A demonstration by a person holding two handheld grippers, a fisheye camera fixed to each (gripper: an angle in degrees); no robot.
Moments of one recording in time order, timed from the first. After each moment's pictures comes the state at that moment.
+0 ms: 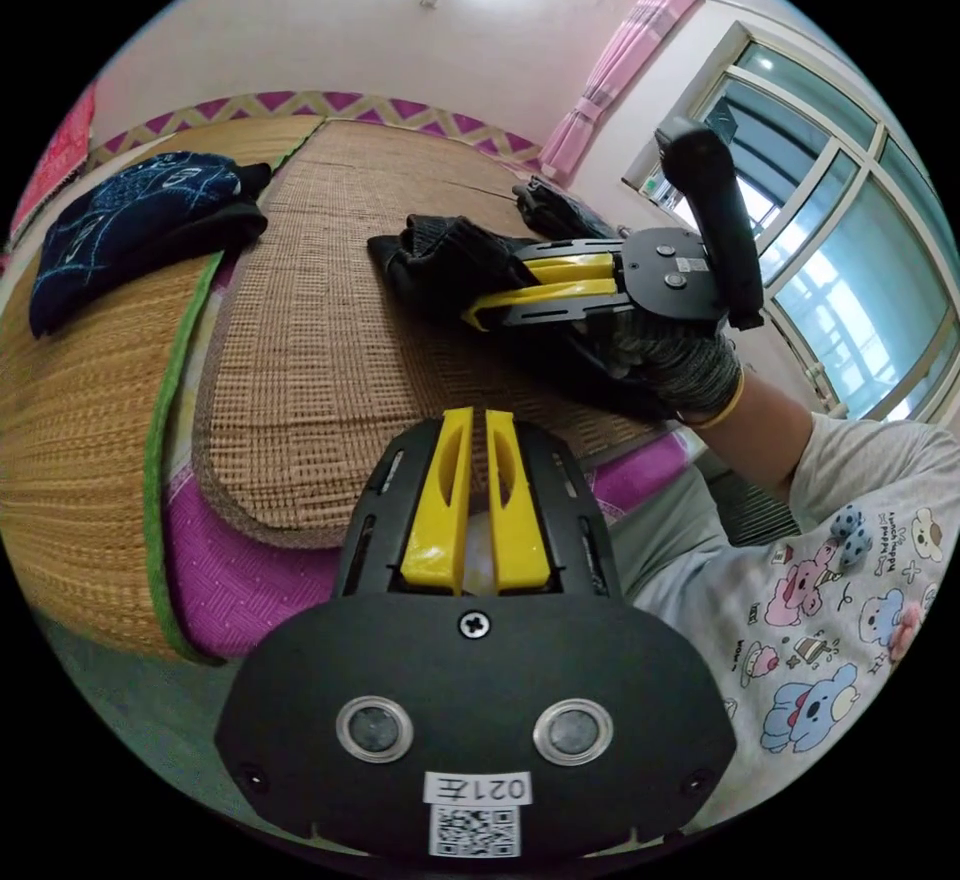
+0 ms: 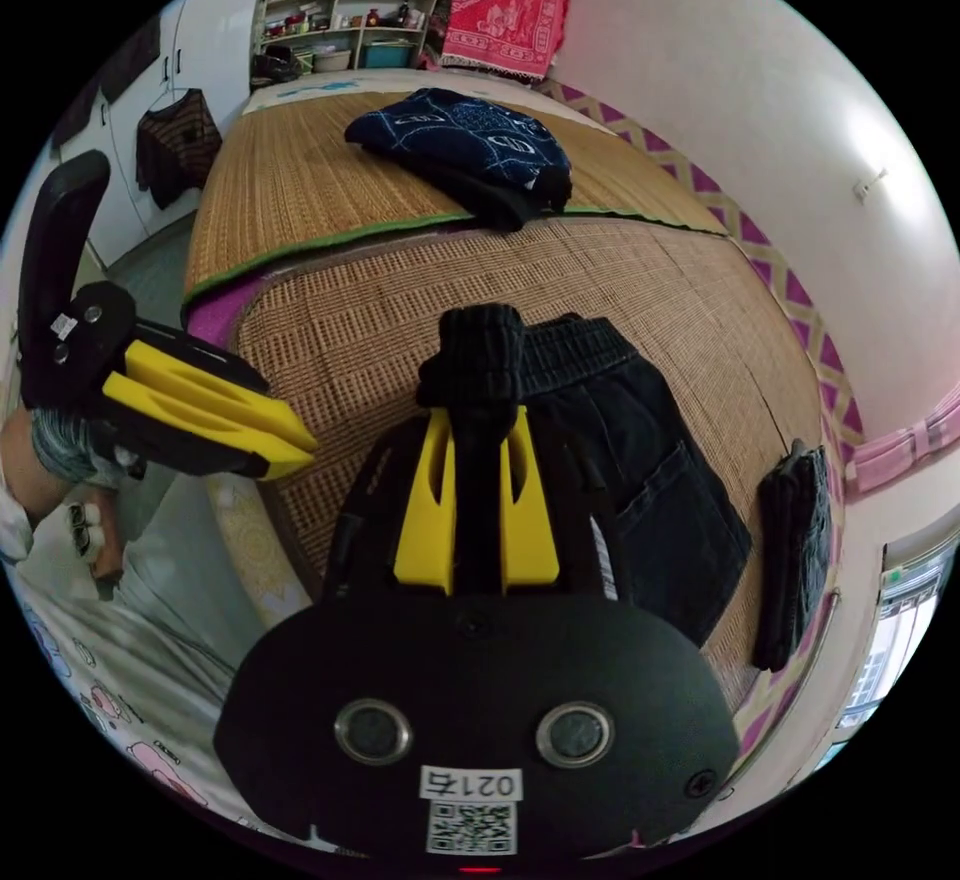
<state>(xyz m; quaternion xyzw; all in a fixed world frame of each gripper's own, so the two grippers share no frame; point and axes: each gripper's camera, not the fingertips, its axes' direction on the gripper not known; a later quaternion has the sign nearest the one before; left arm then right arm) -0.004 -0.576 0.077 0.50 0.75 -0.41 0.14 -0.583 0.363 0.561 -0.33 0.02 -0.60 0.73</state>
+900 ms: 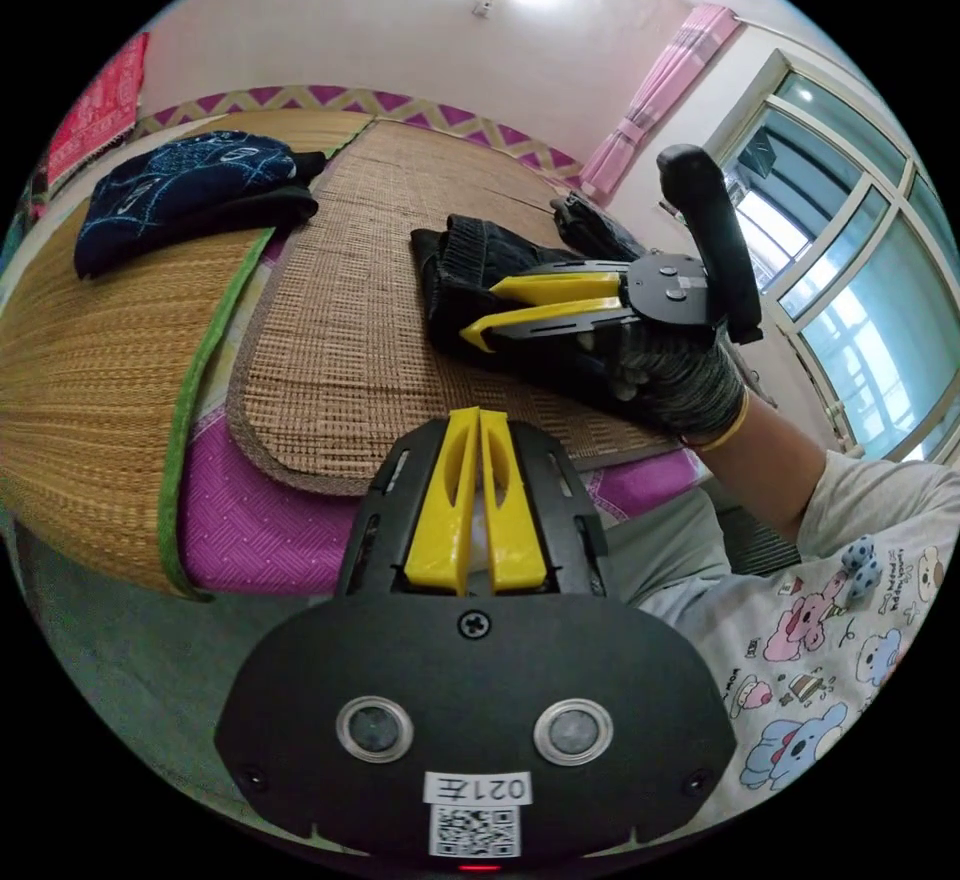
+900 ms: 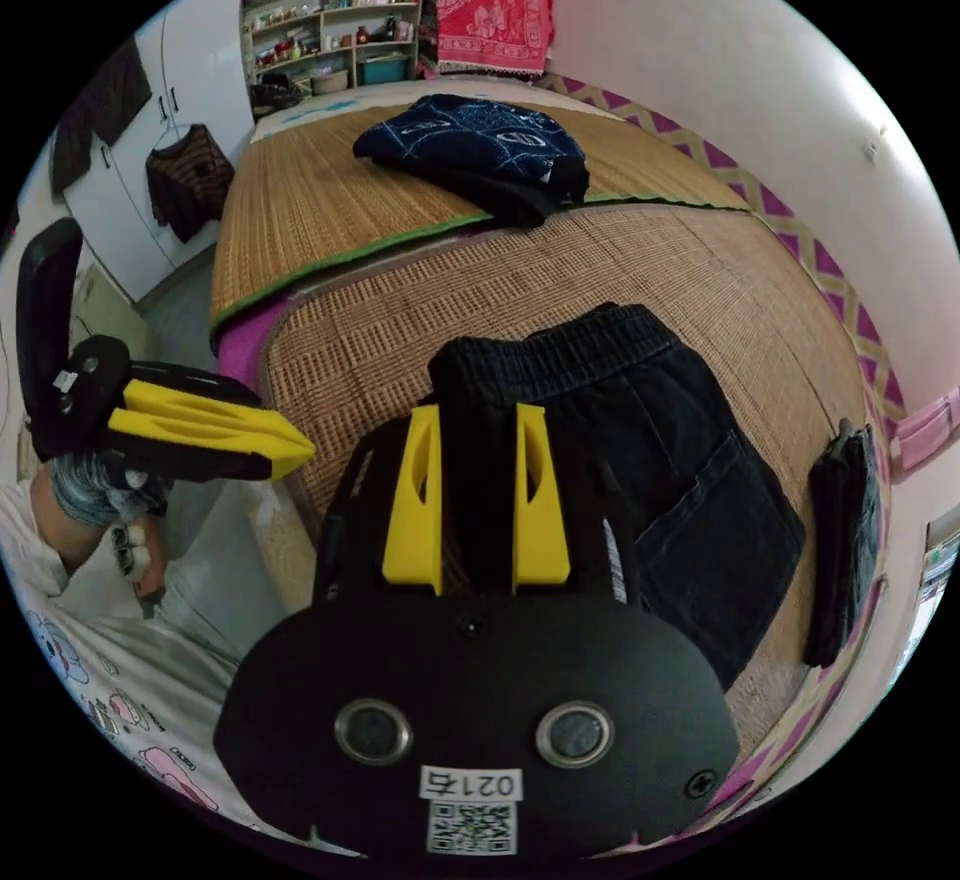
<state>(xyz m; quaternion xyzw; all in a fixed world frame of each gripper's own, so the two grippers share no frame) 0.007 -0.566 0.005 0.44 0.76 -0.46 0.15 -0.509 0.315 0.560 -0.37 -0.02 -0.55 0.75</state>
